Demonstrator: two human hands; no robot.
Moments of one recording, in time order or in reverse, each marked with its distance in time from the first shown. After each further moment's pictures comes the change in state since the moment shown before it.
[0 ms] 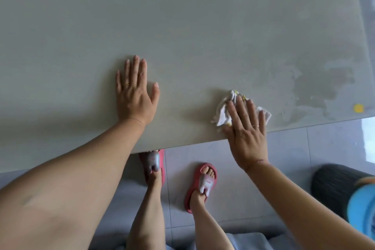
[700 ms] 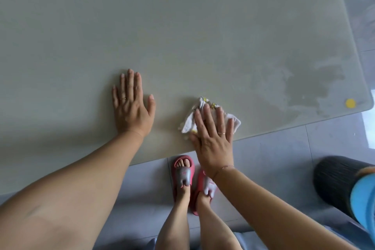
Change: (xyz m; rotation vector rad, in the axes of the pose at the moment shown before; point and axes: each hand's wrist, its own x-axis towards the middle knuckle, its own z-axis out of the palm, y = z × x) left_hand -0.001 0.005 -0.001 0.037 -0.055 -0.018; right_hand -0.001 -0.066 0.014 0.017 -0.074 0.024
